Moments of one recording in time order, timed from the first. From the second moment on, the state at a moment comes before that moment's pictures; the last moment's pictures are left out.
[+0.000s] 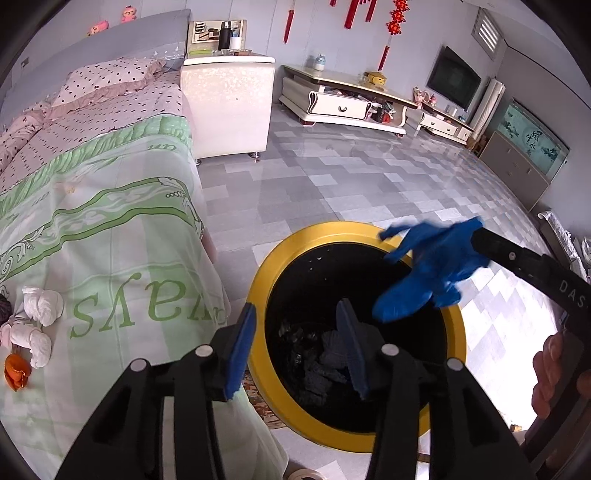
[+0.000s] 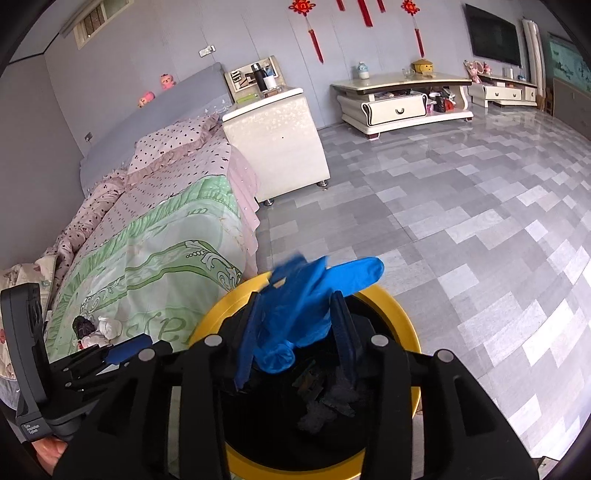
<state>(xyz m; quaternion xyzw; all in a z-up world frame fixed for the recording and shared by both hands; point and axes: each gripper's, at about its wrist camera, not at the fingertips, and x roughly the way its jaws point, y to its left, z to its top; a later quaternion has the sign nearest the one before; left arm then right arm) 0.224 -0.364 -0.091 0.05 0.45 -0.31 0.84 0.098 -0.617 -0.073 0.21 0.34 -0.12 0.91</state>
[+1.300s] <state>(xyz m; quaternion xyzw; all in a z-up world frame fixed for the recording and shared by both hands) 0.274 -0.121 -0.044 -0.04 0.41 -0.13 0.90 0.165 -0.427 -0.006 0.13 0.32 0.01 0.94</state>
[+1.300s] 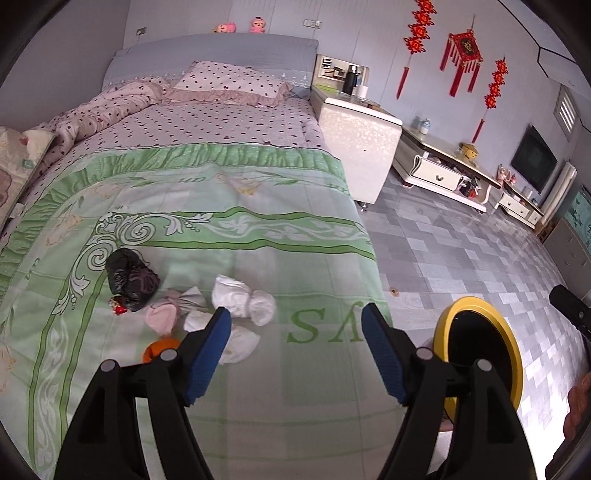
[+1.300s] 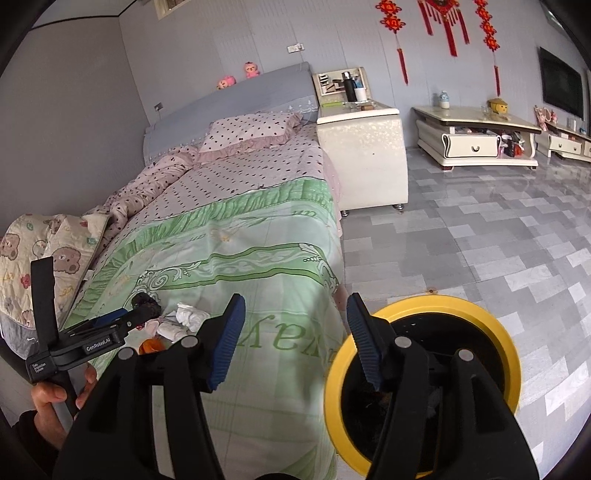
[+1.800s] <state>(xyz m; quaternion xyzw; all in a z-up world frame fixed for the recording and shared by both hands) 0.325 0.003 -0.069 -0.07 0.42 -0.03 0.91 0.250 -0.306 -0.033 0.07 0.36 0.10 0.92</state>
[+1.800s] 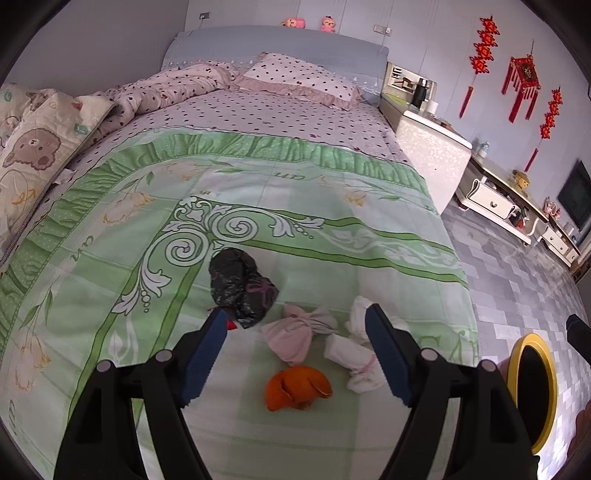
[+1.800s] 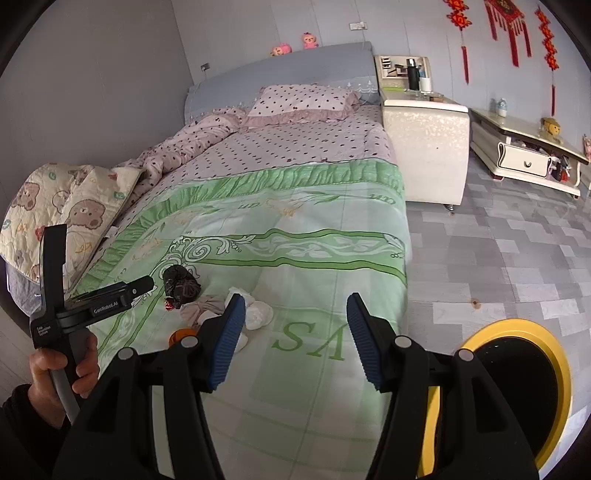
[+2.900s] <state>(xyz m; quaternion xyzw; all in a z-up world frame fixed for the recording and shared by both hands) 0.432 0.059 -0.164 -0.06 0.47 0.02 0.88 0.385 -0.186 -0.182 -0.04 0.47 0.13 0.87</state>
